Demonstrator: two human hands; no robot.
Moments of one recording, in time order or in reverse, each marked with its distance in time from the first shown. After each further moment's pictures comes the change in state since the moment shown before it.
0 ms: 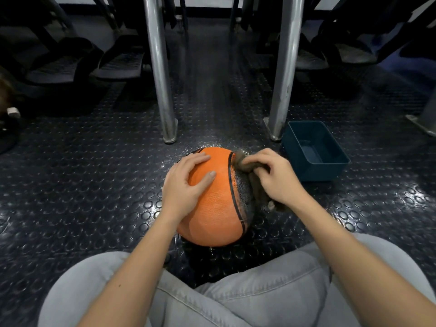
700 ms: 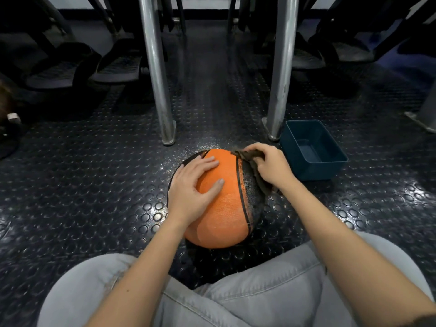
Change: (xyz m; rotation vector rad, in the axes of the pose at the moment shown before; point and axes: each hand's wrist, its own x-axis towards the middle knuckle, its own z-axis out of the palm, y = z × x) left_hand -0.010 0.015 0.012 0.069 -0.010 0.067; right_hand 0.035 0.023 0.001 -0.040 0.033 0.138
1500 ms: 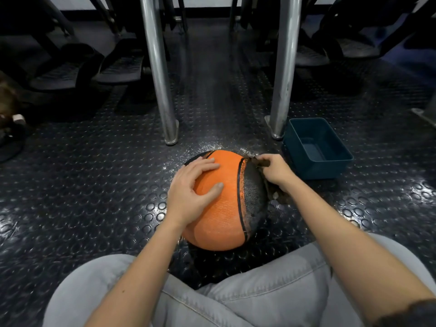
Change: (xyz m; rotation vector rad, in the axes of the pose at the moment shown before) left_hand 0.001 -0.003 -0.008 -0.065 -0.044 -0.006; right_hand 0.004 0.016 0.009 0.053 -0.115 0.290
